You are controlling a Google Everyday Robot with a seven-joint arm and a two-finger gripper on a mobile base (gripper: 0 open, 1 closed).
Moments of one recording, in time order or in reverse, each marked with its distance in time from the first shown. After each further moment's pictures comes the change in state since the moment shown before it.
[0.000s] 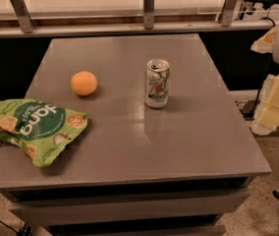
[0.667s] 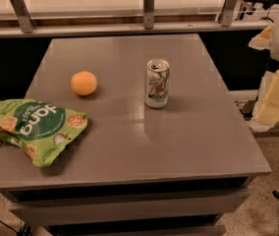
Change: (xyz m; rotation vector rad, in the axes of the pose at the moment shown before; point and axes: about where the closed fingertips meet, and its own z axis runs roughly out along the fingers) arm -0.005 -0.004 -0.001 0.008 0.001 -0.018
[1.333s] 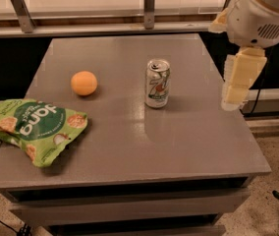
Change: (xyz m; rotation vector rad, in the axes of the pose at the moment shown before) arm -0.059 -0.029 0.013 0.007 -0.003 -0.218
